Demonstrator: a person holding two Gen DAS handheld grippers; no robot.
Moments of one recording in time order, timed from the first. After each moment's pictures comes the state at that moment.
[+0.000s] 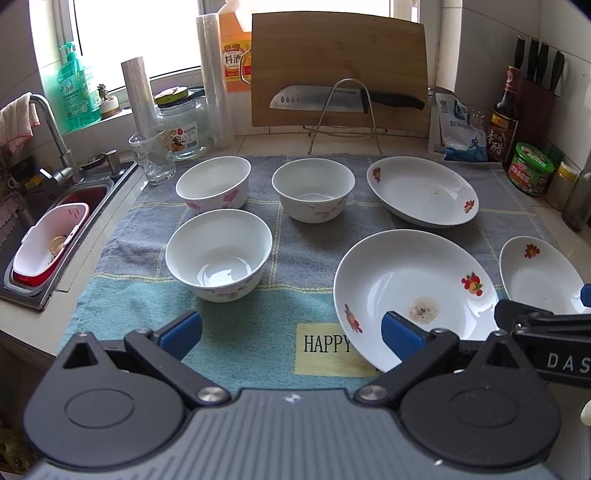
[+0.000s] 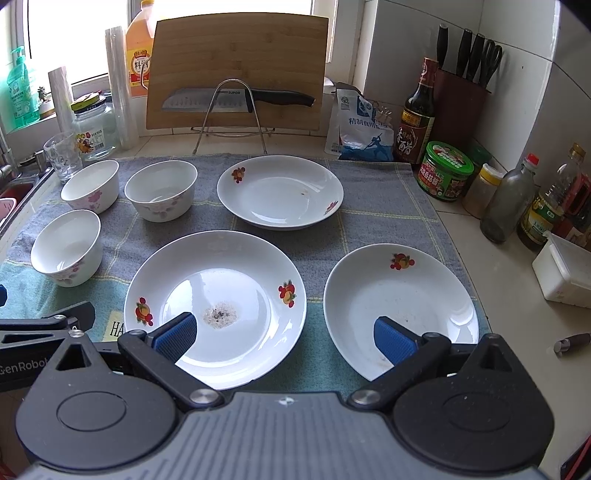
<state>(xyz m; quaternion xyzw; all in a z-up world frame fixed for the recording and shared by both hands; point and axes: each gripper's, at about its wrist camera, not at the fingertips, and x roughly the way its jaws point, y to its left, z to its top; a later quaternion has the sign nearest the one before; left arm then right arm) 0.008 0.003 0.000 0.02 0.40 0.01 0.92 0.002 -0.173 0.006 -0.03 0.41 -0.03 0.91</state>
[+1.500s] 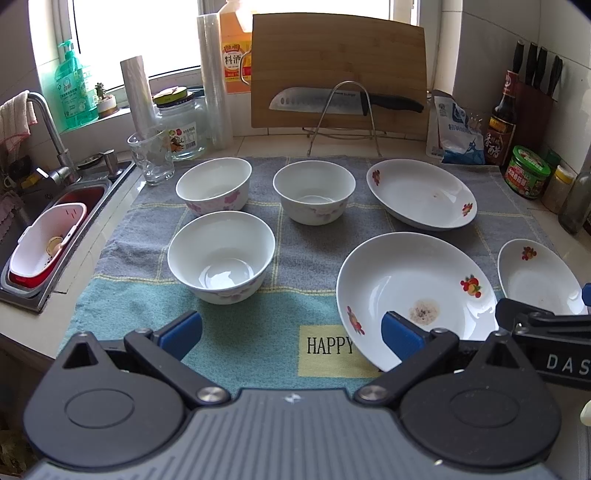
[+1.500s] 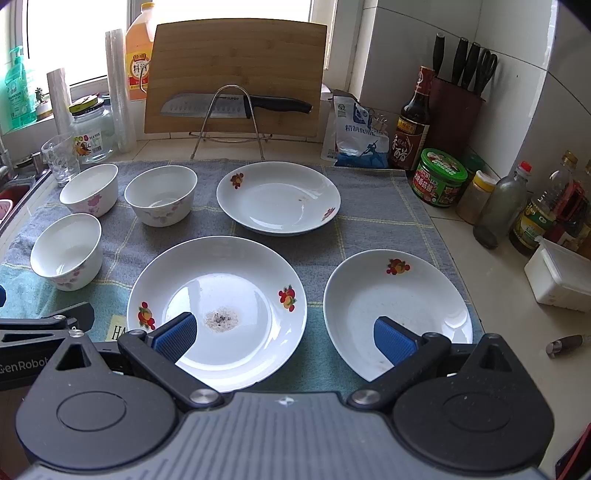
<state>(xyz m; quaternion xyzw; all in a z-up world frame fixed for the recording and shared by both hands) 0.009 0.009 0.004 0.02 0.40 0.00 0.92 -0.001 -0.165 0.012 -0.04 0.40 -0.04 0.91</state>
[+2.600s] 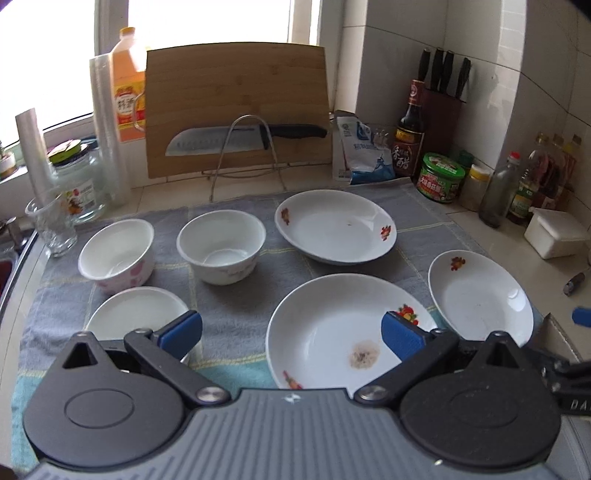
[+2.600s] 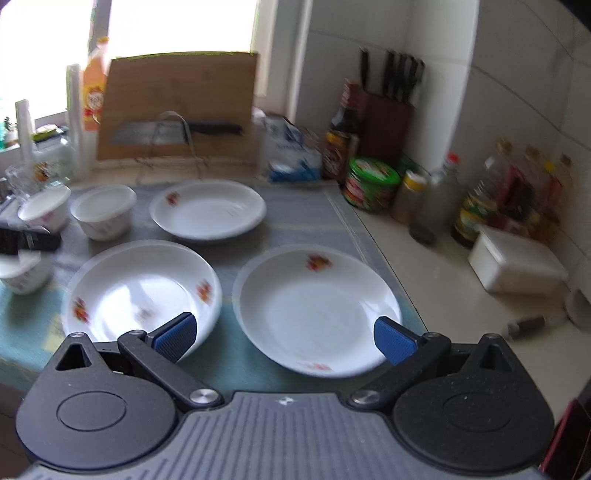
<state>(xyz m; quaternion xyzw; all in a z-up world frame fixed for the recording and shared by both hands) 0.055 -0.002 0.013 0.04 0.35 -0.18 0.92 -0.056 -0.235 -0.015 -0.03 0.35 -0.12 0.93</state>
